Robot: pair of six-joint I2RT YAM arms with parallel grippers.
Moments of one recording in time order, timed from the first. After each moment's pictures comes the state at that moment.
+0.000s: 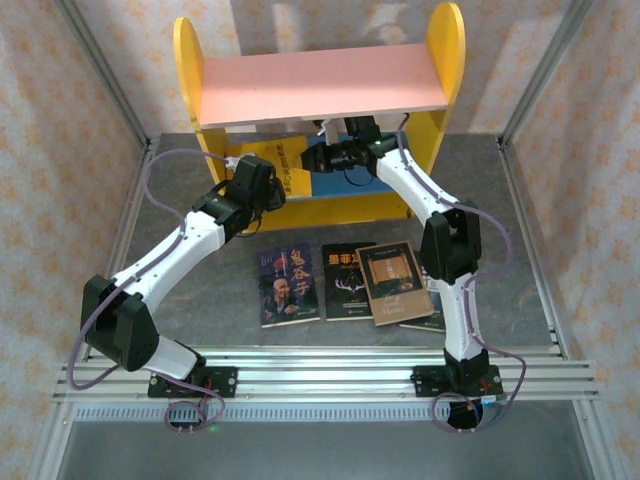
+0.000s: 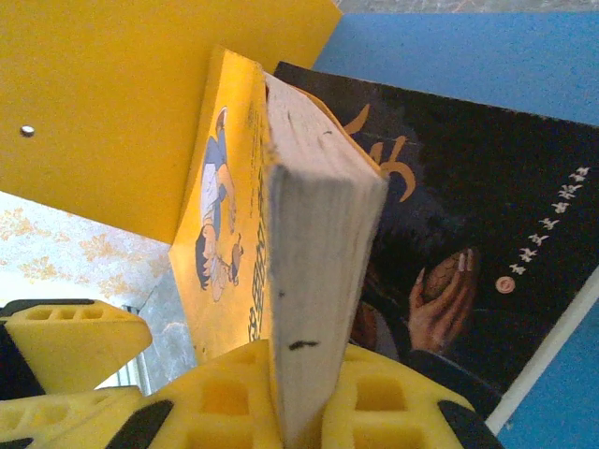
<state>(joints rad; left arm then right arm) -0.43 1.47 1.25 -0.54 -0.29 -0.67 0.45 2.20 2.08 -0.55 -0.80 0.30</state>
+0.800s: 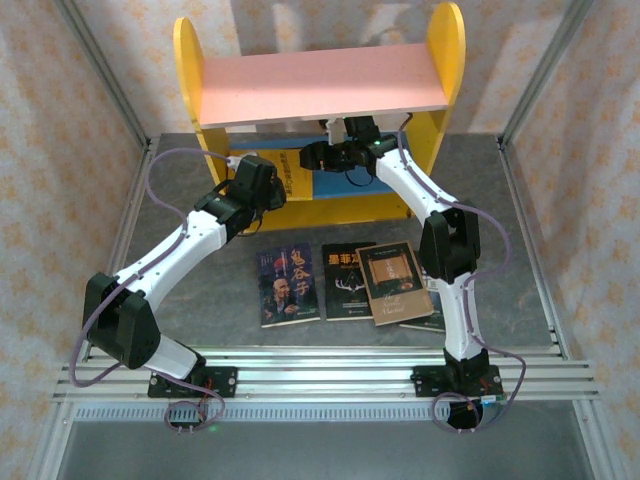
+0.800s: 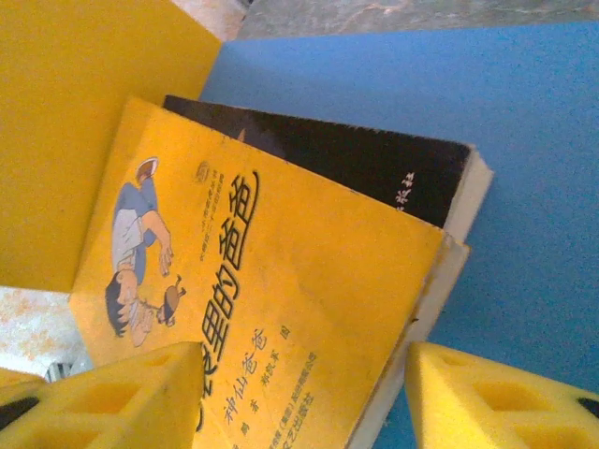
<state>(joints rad) -0.43 1.48 1.25 -0.52 -0.29 -0.65 0.45 2.21 2.08 -0.57 -0.60 0.35</state>
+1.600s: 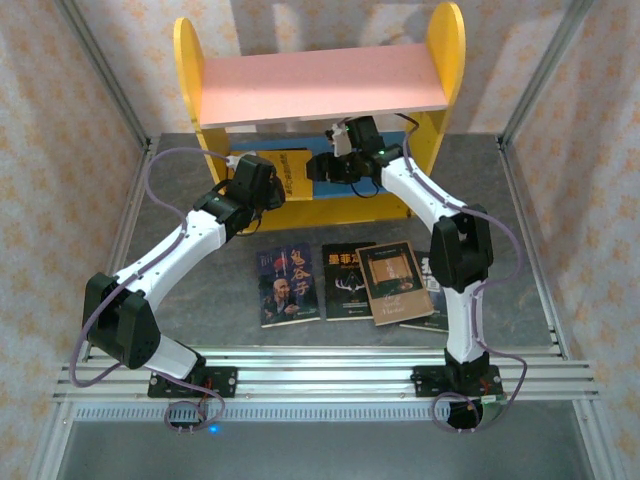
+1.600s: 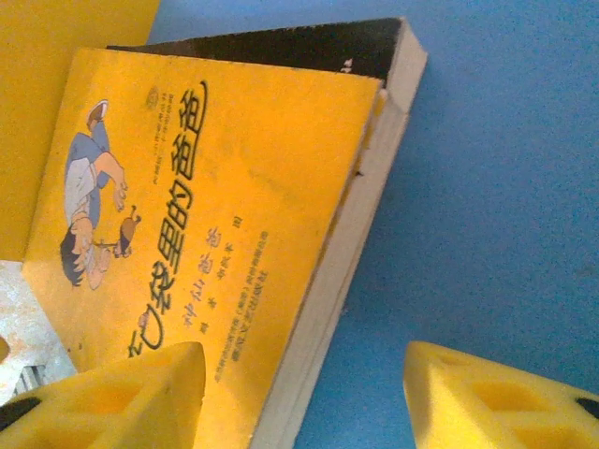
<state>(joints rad) -0.42 1.48 1.25 -0.52 -0.29 -0.64 0.46 2.08 1.87 -0.54 -0.53 0.38</state>
